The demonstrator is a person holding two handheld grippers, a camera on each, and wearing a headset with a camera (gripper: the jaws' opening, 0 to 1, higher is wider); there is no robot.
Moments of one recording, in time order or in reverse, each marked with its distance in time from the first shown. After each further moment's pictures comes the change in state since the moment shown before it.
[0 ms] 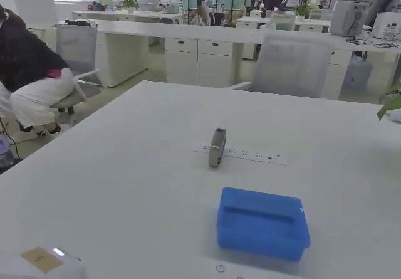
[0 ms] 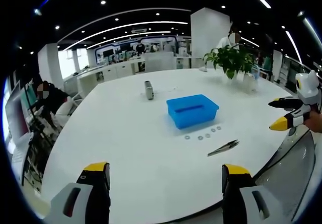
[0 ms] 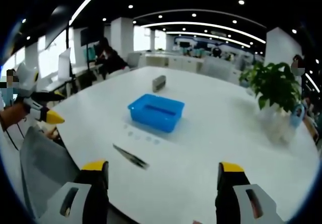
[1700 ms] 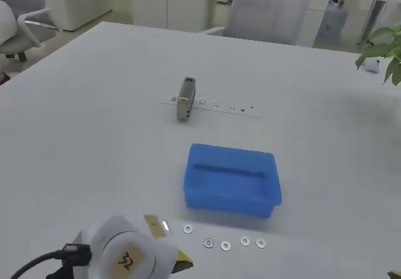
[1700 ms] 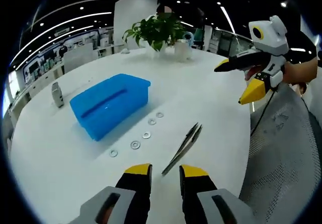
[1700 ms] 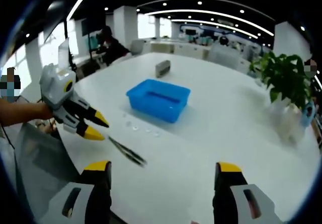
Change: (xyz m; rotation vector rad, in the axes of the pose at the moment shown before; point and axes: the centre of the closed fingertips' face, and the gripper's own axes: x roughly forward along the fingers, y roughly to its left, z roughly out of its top) left arm 0.129 -0.120 -0.025 0.366 0.119 -0.596; right arm 0.039 -0.008 -0.016 -0.014 0.115 0.057
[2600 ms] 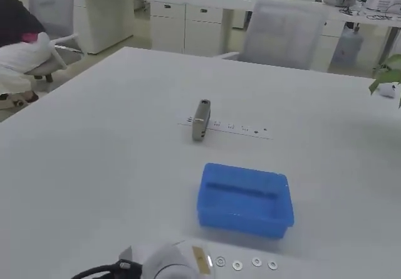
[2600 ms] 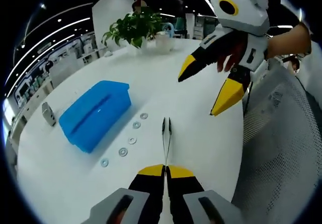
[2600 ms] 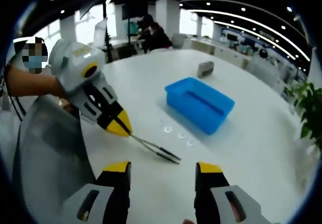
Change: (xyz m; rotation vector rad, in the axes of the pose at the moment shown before) left arm -0.008 -0.026 0.011 0.149 0.056 -0.020; right arm 0.034 0.057 0.007 -0.281 0.061 0.270
